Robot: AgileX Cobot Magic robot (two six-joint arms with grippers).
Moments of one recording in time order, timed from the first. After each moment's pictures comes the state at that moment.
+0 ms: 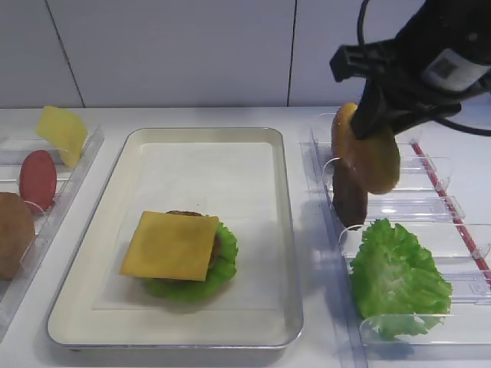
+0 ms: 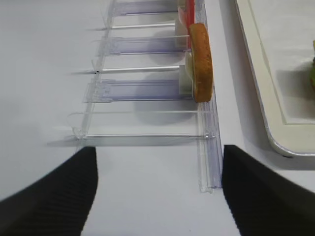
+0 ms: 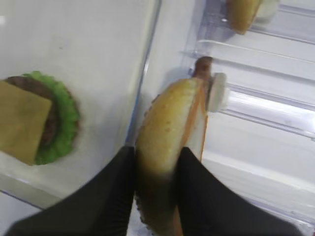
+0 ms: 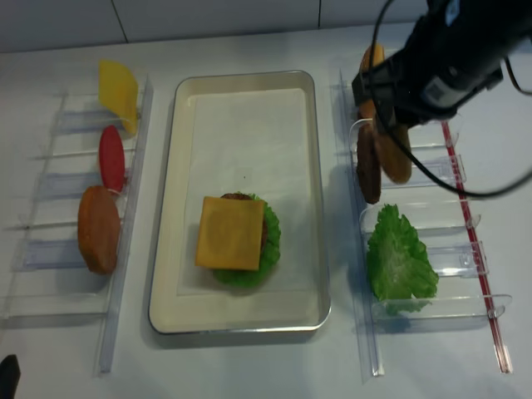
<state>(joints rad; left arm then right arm) 0.00 -0.02 -0.49 0.11 1.19 -0.07 0.35 1.43 -1.22 0.27 1.04 0.05</state>
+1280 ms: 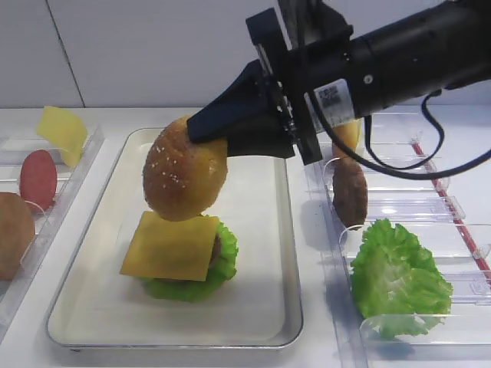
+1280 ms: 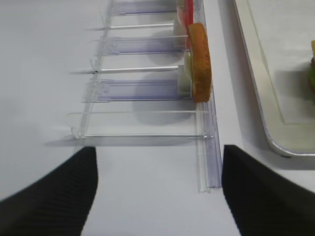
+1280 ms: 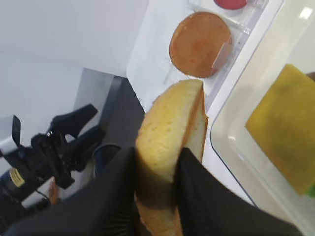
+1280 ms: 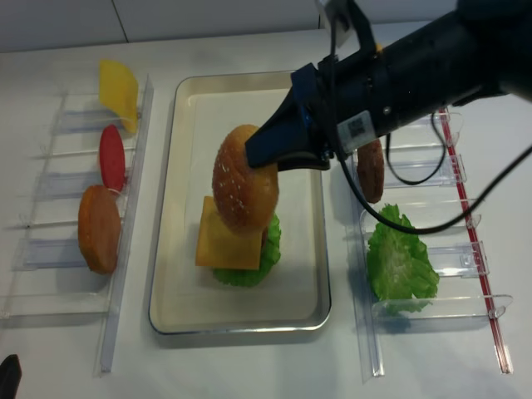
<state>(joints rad) 0.00 -0.02 -0.49 0.11 1.19 -0.07 0.35 1.62 -1.07 1.43 1.18 -0.75</state>
